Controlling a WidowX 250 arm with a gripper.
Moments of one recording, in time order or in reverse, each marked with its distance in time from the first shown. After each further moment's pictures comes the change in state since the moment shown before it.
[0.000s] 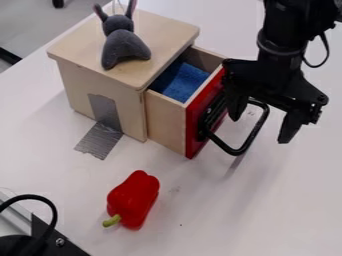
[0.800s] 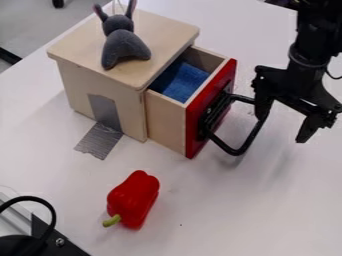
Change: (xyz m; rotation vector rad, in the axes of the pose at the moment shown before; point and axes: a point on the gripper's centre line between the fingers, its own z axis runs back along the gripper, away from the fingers) arm 0.052 -0.012 -0.059 0.060 0.051 -0.113
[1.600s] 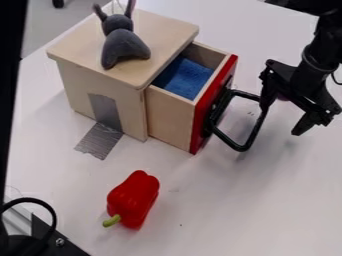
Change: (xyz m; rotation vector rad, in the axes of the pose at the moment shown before) arm 0.010 0.012 -0.015 0.136 0.024 -0.029
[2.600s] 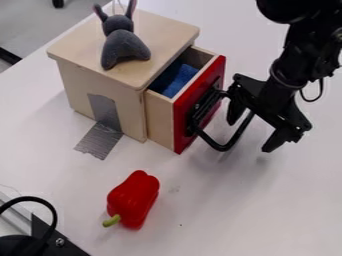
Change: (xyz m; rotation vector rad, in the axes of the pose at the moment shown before) arm -0.040 0.012 0.004 0.026 0.023 0.052
